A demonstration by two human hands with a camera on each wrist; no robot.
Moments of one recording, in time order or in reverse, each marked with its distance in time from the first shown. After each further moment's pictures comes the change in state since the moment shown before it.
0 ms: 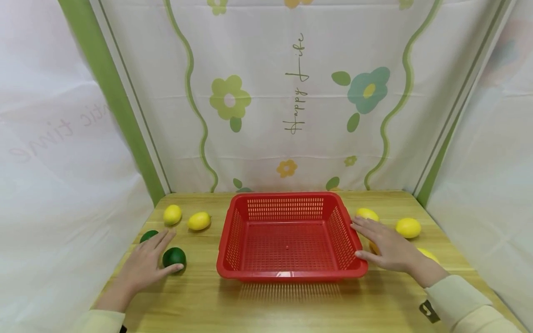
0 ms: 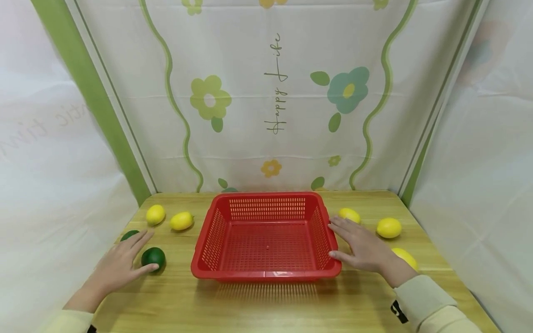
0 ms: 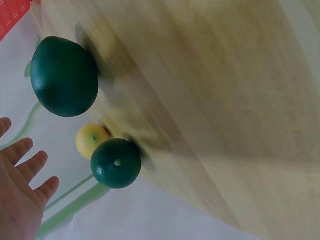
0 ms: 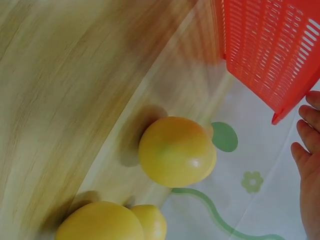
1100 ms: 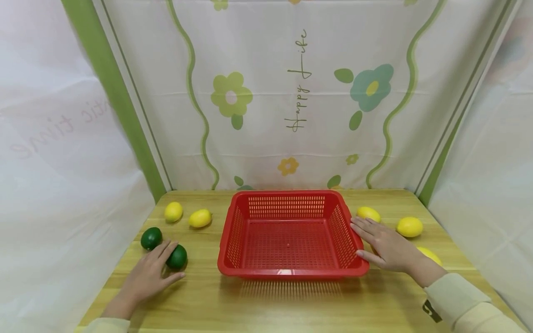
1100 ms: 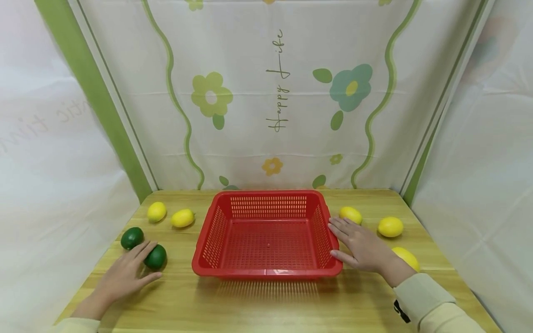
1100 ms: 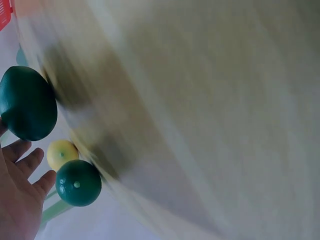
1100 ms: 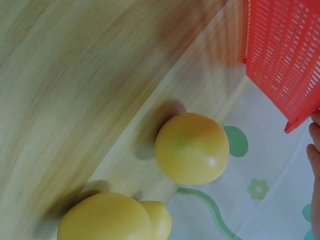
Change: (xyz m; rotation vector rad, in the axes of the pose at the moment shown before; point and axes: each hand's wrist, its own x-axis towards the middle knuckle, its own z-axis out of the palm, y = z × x) left_hand -0.024 -0.001 0.033 -0.079 -0.026 -0.064; right_hand 0.001 0.008 0.009 -0.099 0.078 -0.229
